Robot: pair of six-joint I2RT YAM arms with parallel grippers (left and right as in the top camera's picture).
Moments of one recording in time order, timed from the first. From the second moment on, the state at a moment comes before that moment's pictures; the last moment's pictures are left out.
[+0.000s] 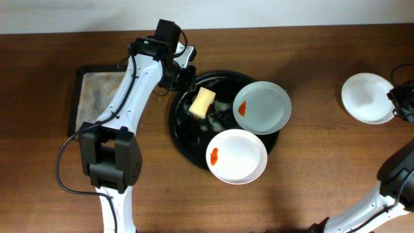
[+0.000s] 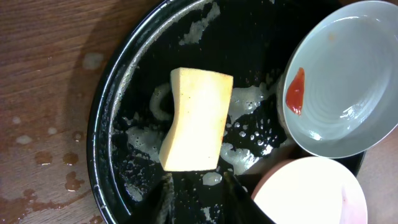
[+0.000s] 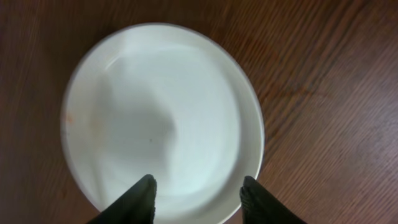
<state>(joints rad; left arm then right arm) -0.28 2.16 2.00 -1.13 0.31 -0.07 -0.69 2.07 1.71 -0.80 -0.11 0.46</state>
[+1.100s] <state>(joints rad) -0.33 2.20 1.71 -0.82 0.34 0.09 -0.27 1.54 1.72 -1.19 -0.48 0.23</state>
